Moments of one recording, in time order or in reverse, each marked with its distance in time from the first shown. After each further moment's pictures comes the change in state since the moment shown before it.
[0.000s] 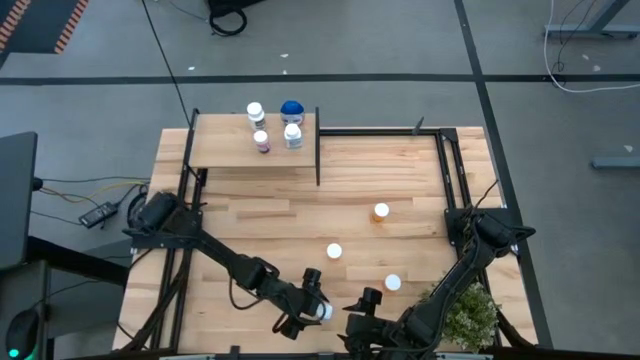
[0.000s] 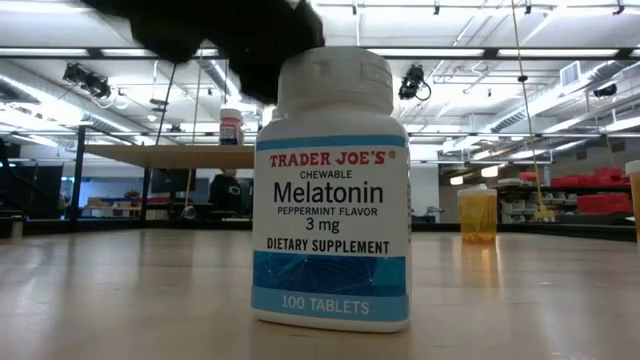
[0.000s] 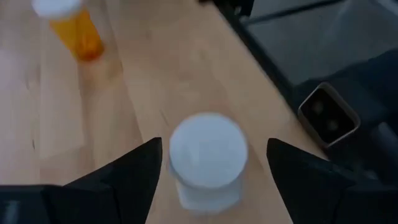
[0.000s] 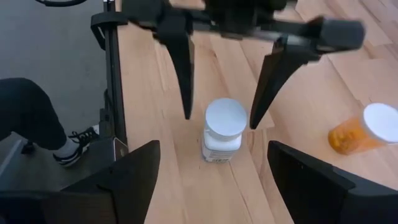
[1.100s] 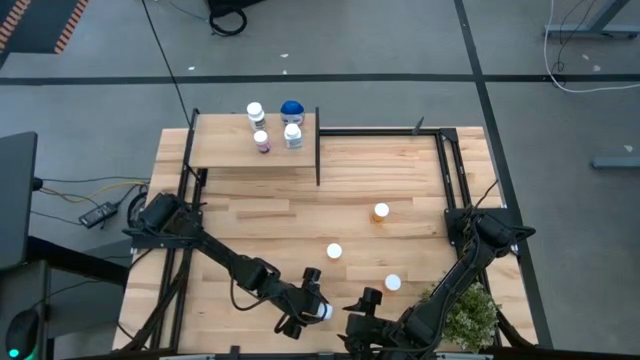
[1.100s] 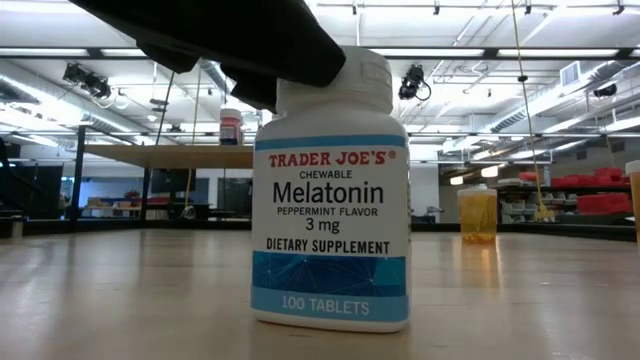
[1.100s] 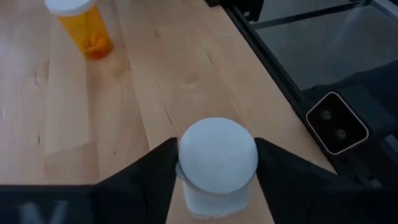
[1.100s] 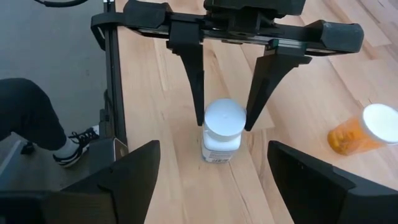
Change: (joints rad) left arm 0.000 0.008 0.002 0.012 -0.030 -0.036; right arm 0.000 0.000 0.000 0.000 0.003 -0.001
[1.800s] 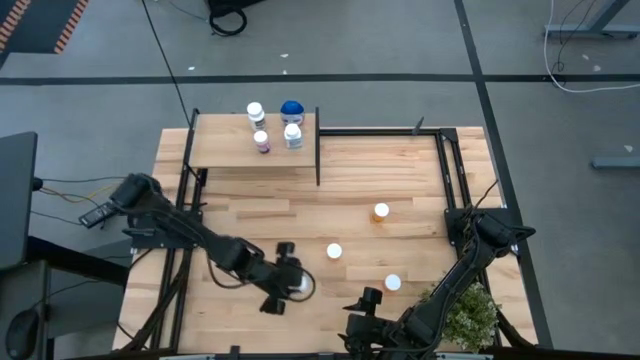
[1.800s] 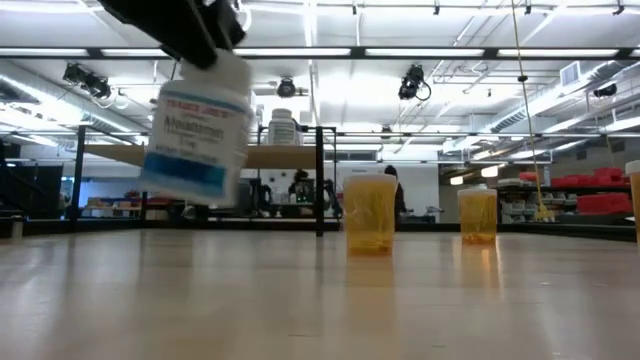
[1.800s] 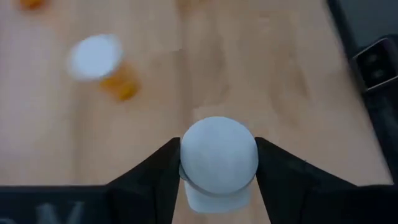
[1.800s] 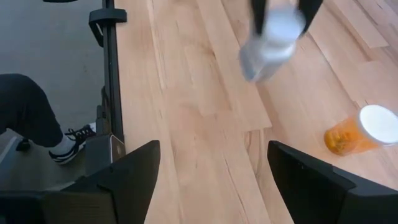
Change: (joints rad) left arm 0.043 -0.301 -0.001 -0.594 -0.078 -0.177; right arm 0.000 0.000 0.000 -0.010 -0.001 -0.014
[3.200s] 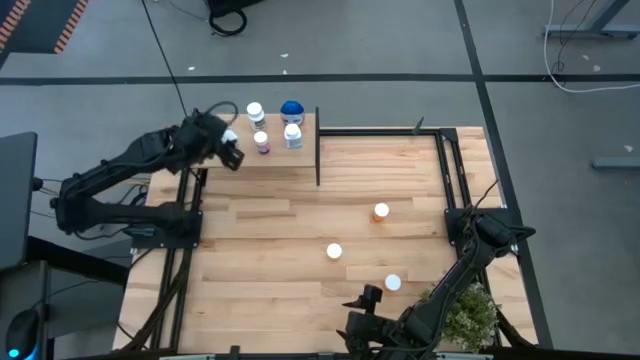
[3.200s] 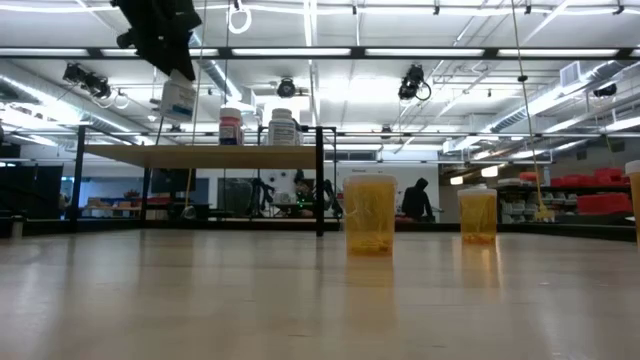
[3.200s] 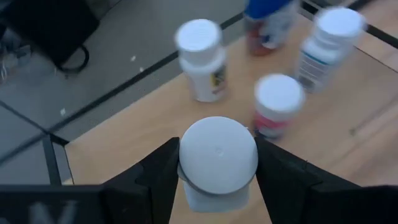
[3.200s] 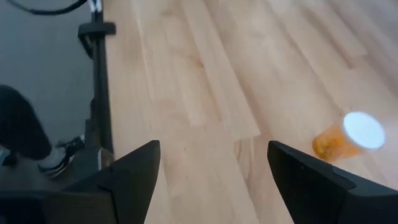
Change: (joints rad) left arm 1.002 -0.637 0.000 -0.513 -0.241 0.065; right arm -0.009 0.000 0.000 -0.004 0.066 0.016
